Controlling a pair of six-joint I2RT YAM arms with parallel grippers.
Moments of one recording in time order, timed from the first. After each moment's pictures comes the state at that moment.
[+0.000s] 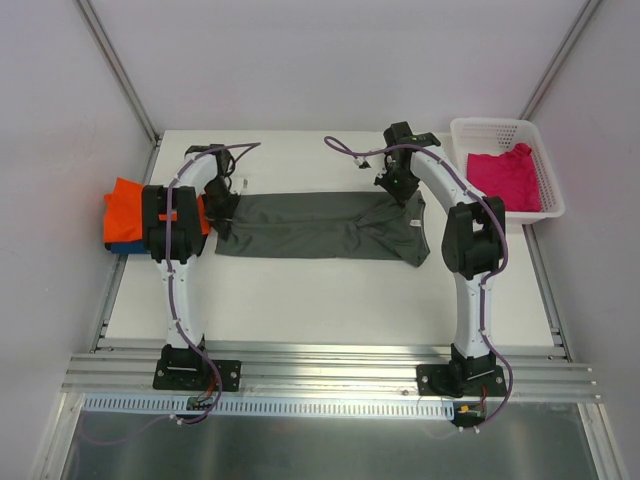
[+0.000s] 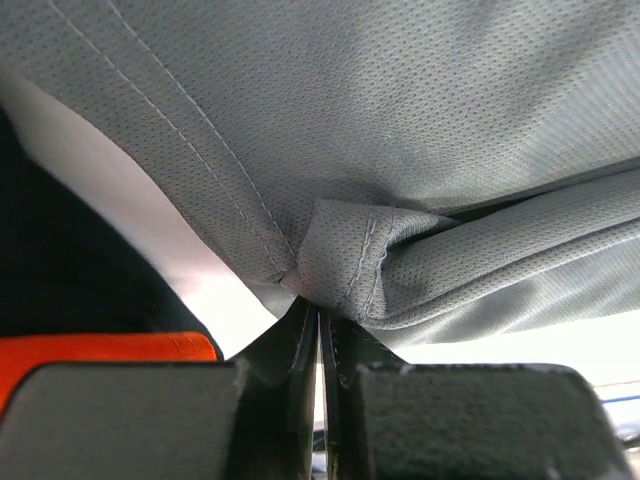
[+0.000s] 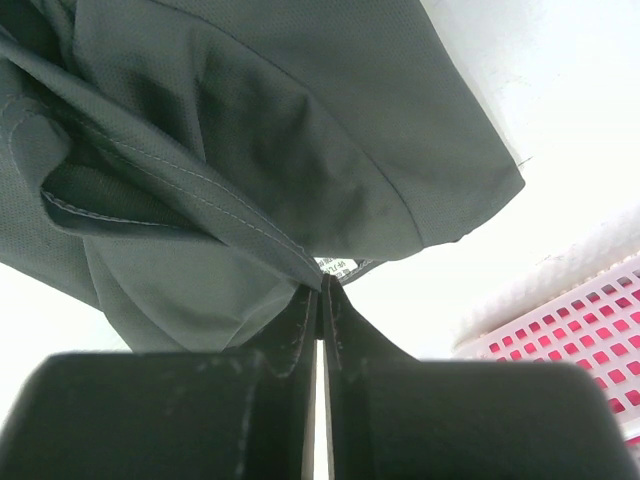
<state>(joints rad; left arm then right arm) -0.04 2.26 1.82 -1.20 0.10 0.18 0.33 2.19 1.97 -1.08 0.03 -0.63</state>
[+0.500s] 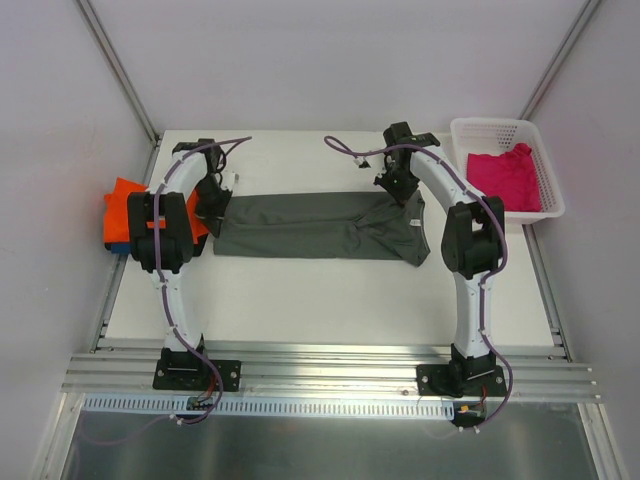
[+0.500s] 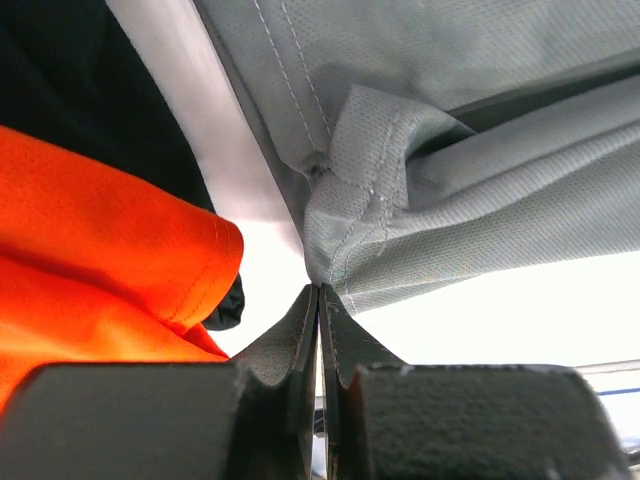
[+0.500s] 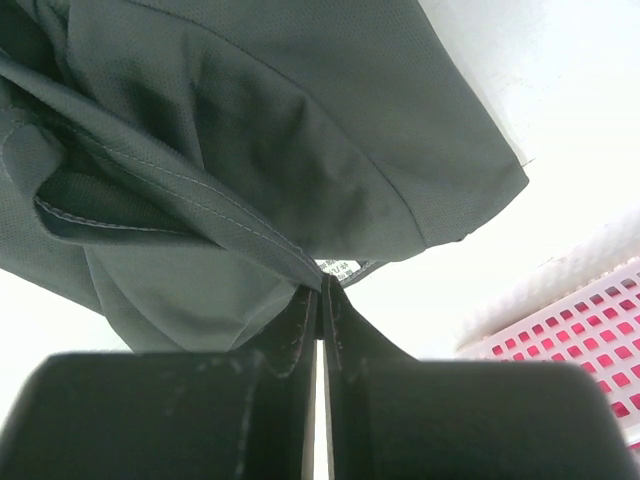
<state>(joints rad) -0.01 2.12 1.73 -1.21 0.07 0.18 0.33 2.19 1.98 -1.08 0.03 -0.62</state>
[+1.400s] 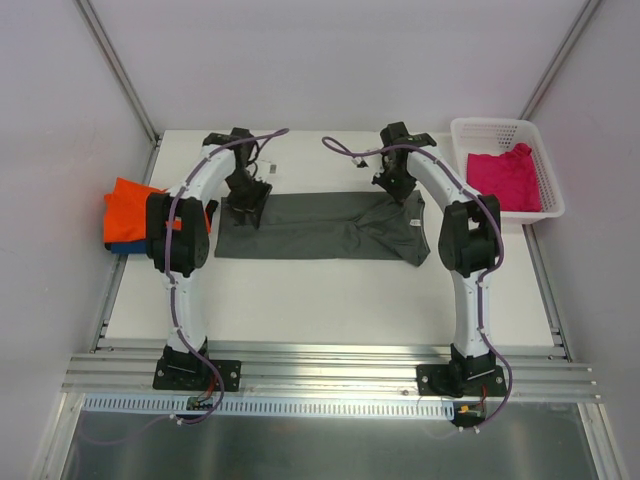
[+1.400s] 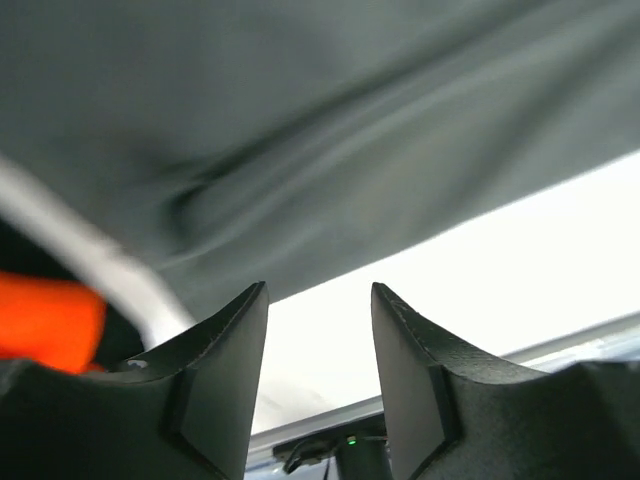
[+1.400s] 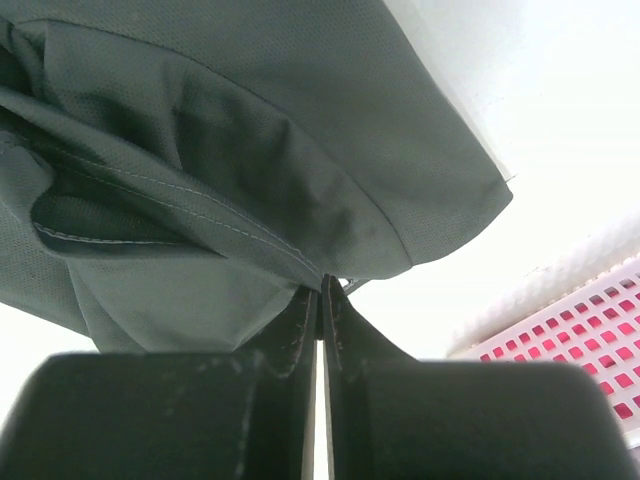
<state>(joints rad) -0.17 2.11 1.84 -1.22 0.19 0.18 0.33 2.22 2.00 -1.06 0.05 -0.62</state>
